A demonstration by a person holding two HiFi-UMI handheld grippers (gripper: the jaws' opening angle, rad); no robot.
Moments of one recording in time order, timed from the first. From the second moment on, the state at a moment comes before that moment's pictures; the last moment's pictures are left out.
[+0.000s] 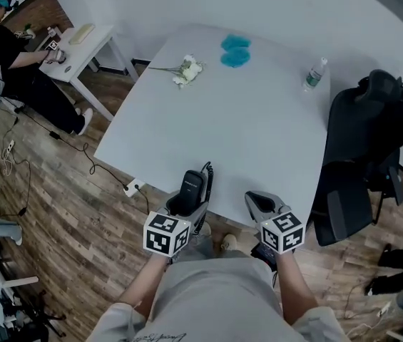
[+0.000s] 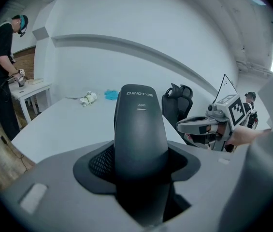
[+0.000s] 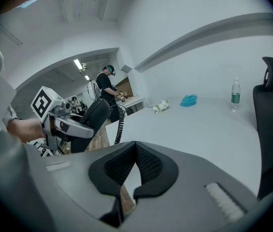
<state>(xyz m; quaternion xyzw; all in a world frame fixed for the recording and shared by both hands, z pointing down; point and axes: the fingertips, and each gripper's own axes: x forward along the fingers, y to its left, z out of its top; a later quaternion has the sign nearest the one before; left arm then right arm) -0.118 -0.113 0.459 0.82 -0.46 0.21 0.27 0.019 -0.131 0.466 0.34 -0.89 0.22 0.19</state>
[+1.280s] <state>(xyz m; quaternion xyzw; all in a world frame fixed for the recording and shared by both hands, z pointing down) -0.083 -0.189 0.520 0.83 -0.39 0.25 0.29 0.023 -0.178 0.505 0.37 -0.87 0.26 0.20</state>
